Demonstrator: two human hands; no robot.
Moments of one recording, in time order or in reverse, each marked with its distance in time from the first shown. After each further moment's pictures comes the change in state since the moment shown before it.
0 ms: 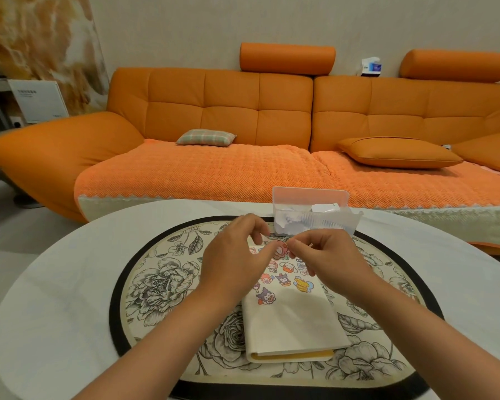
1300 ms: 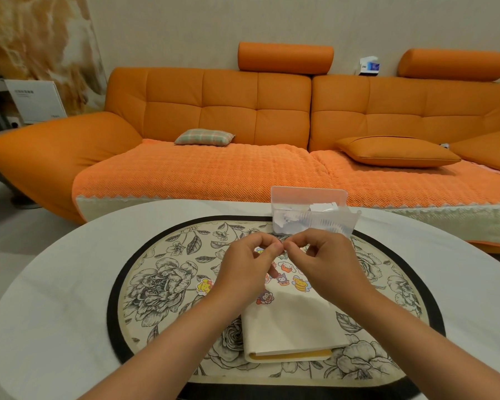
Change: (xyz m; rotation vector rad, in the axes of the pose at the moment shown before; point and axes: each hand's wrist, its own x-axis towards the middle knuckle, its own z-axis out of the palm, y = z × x) left_hand -0.007 0.005 0.022 -0.569 -0.194 -0.326; right_hand -0.005 0.010 0.011 -0.170 0.146 -0.178
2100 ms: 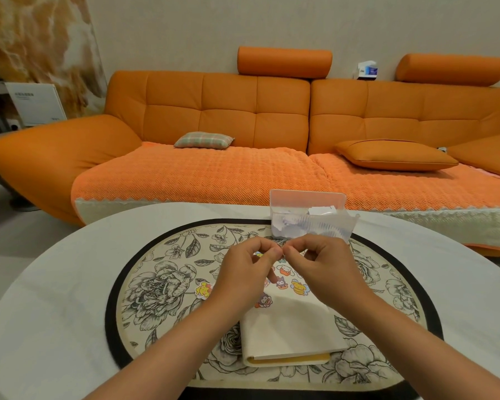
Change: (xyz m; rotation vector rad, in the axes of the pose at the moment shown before) left_hand -0.003 0.000 0.000 -0.024 0.000 0.014; right_hand -0.003 -0.004 -0.002 0.072 -0.026 0.050
